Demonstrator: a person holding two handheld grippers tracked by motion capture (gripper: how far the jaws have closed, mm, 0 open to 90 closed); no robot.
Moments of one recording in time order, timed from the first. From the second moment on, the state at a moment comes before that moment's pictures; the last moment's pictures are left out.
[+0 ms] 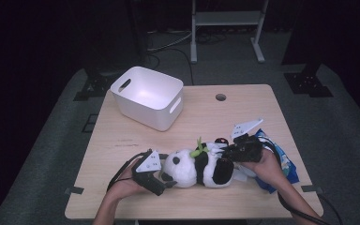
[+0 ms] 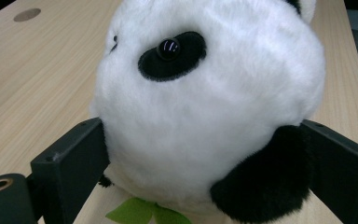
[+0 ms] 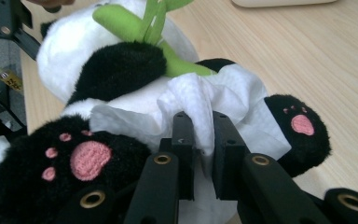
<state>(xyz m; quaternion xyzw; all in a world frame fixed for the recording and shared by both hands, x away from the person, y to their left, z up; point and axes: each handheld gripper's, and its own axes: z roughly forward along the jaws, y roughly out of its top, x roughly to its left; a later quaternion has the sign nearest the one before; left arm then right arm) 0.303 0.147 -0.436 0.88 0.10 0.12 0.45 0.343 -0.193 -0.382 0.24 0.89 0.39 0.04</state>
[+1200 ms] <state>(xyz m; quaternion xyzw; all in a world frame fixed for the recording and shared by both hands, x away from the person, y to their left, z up) 0.299 0.128 -0.421 0.88 0.17 0.10 0.42 0.308 -0.076 -0.346 0.11 0.93 0.34 0.05</state>
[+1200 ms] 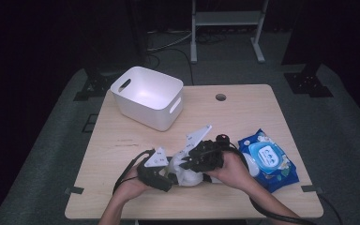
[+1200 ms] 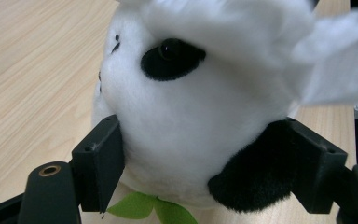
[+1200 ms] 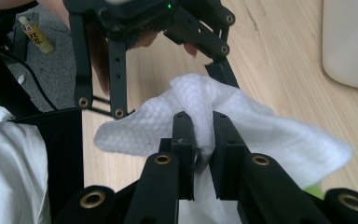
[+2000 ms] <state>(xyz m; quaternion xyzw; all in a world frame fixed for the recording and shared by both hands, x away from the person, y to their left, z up) 0.301 0.129 -0.420 0.88 0.19 0.09 0.42 0.293 -0.172 -0.350 0.18 0.92 0.34 0.08</state>
